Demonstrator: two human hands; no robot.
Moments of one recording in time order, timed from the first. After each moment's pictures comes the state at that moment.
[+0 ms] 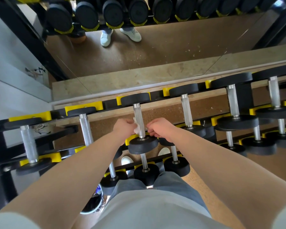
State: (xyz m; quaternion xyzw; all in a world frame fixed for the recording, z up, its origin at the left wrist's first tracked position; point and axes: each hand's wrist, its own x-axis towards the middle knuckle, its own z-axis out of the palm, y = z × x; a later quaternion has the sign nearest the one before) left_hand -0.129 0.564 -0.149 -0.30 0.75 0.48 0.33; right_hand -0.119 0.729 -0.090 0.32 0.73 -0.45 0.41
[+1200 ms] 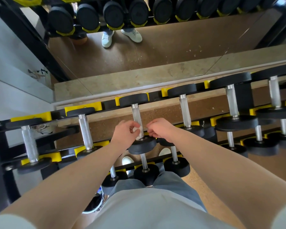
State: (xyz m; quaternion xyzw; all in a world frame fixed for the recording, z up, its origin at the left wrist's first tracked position) left_hand -0.098 0.567 -0.121 -0.01 0.91 0.35 0.22; right_hand -0.116 0.738 -0.088 0.31 0.71 -0.48 0.41
